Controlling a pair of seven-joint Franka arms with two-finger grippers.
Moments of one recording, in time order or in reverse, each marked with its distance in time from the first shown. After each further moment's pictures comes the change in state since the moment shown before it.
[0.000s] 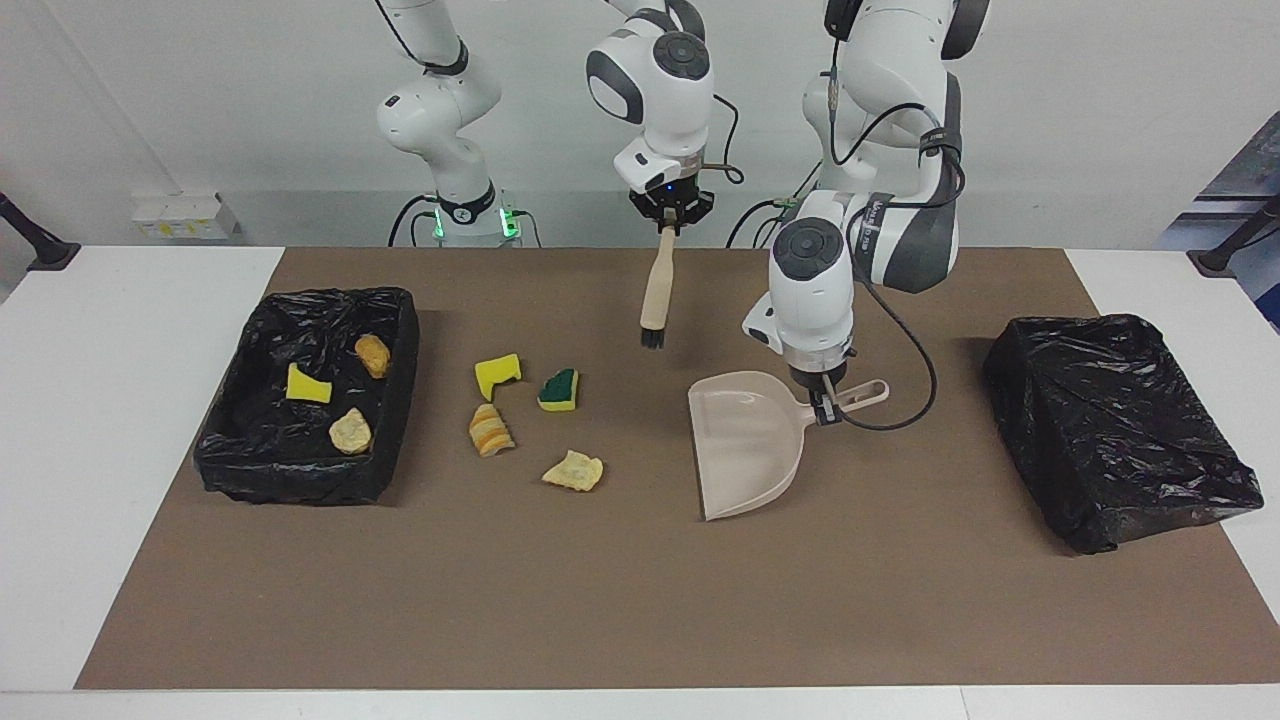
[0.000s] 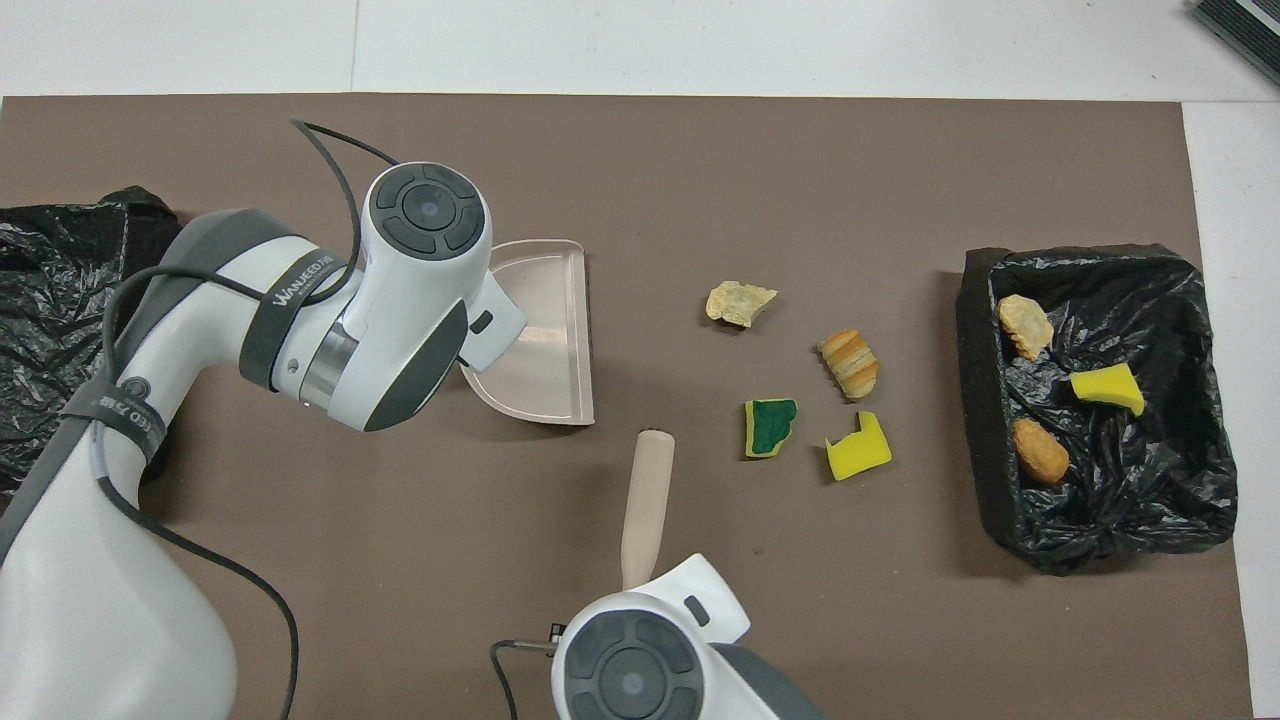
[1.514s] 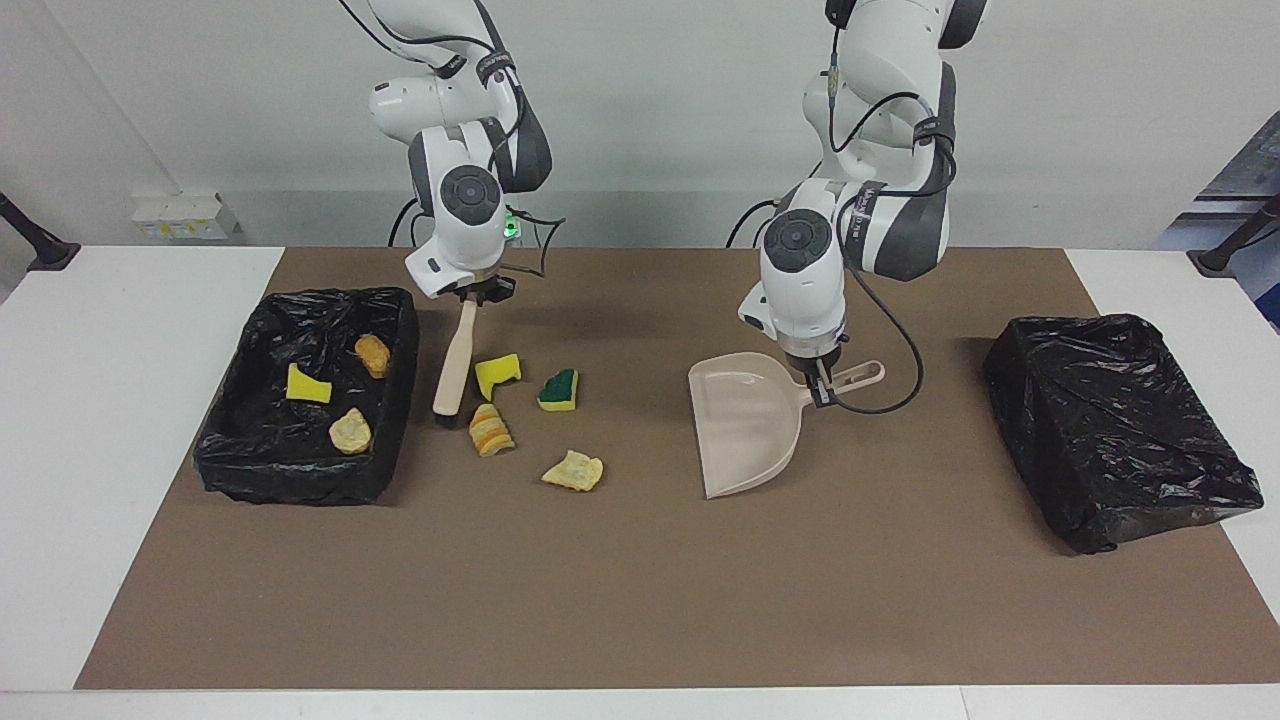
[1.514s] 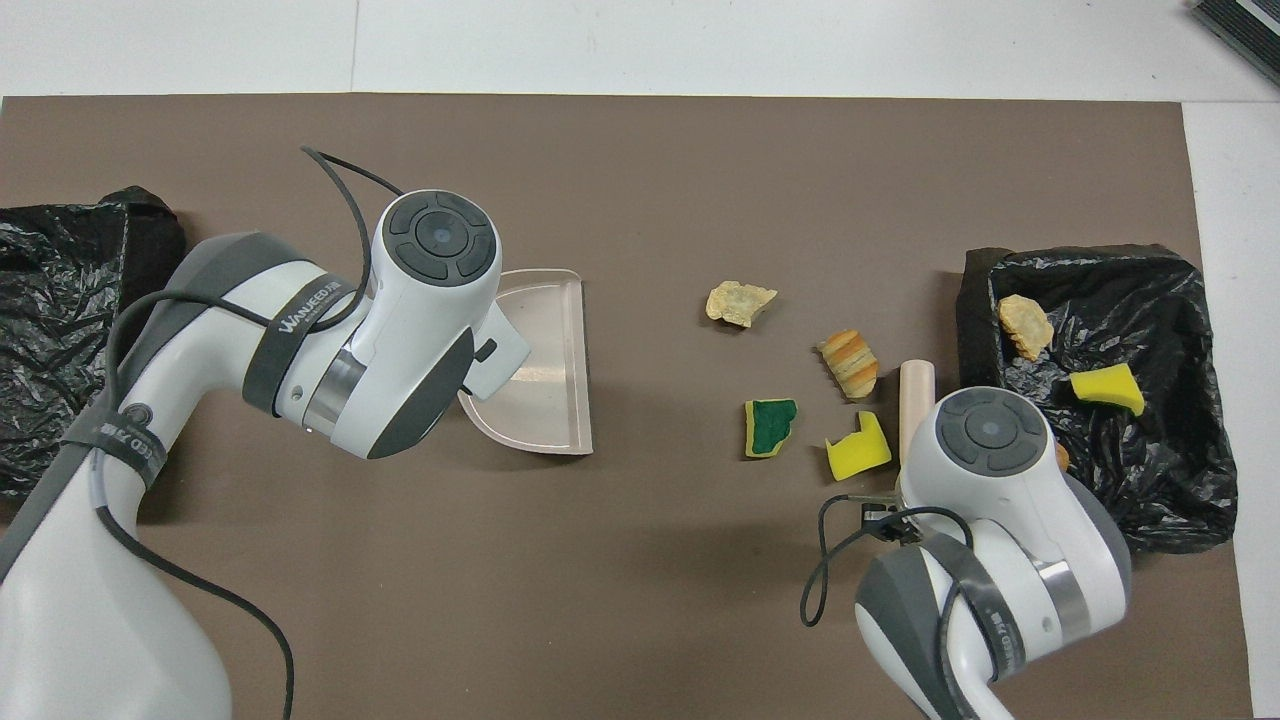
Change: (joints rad) left arm -0.021 -0.047 -0.001 -0.064 0.000 -0.038 -0.014; right arm -0.542 -0.020 -0.002 -0.294 -0.282 0.035 -0.464
